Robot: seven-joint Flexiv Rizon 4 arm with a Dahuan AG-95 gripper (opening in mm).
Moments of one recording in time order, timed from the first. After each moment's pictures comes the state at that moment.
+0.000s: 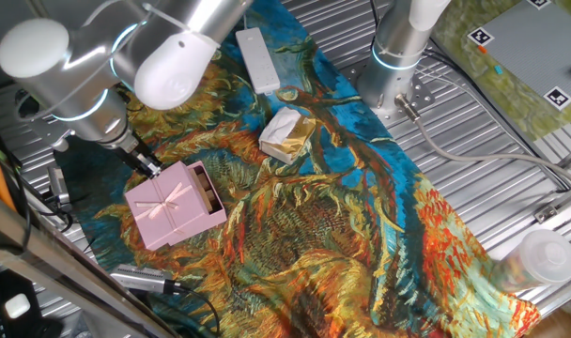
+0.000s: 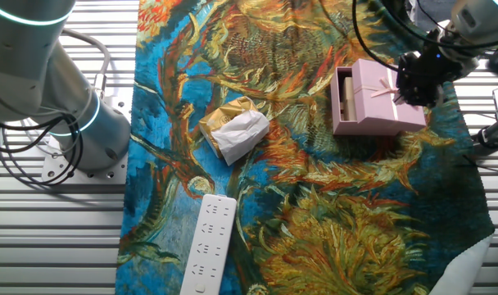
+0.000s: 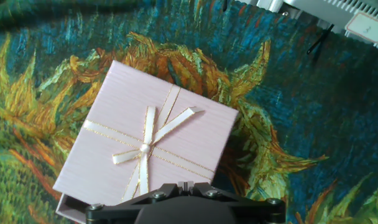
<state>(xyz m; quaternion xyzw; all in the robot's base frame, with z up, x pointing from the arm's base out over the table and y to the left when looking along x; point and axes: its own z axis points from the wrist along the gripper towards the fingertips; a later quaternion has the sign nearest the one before) 0.670 0.033 0.128 0.21 -0.98 -0.03 0.07</state>
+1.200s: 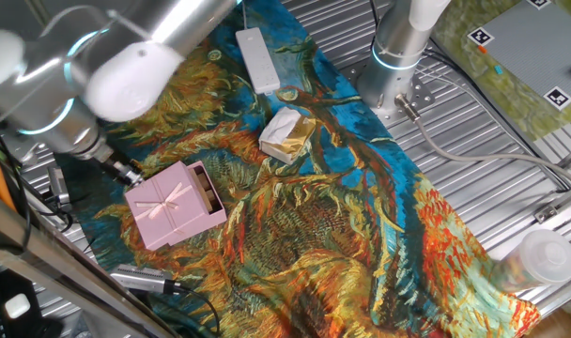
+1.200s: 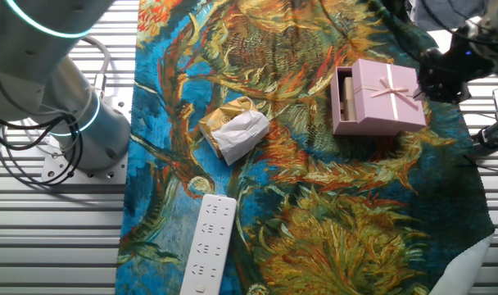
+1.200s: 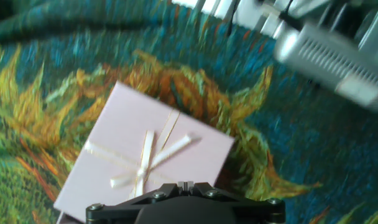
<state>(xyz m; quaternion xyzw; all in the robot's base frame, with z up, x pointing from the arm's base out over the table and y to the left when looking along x) 0.716 0.040 0.135 0.22 -0.97 -0.04 0.09</state>
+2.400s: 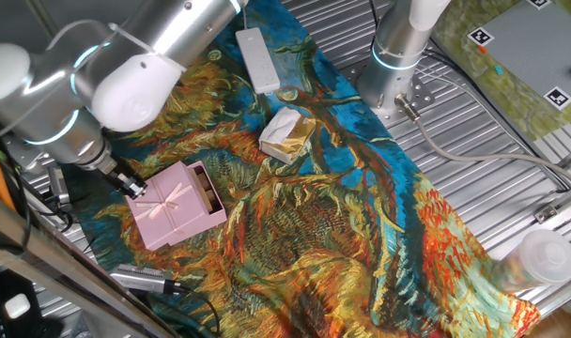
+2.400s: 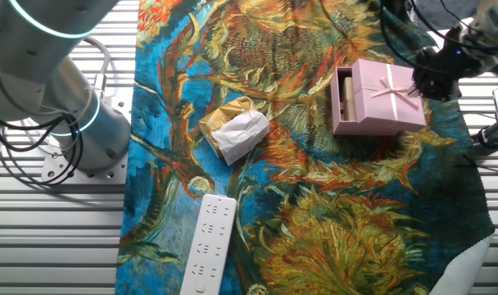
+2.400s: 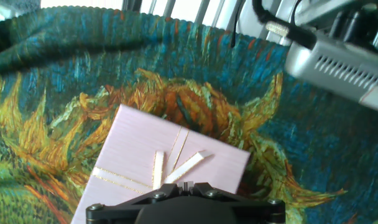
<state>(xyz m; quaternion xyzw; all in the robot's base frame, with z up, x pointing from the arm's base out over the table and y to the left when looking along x) 0.709 0.058 0.116 0.19 -0.98 -0.05 0.08</state>
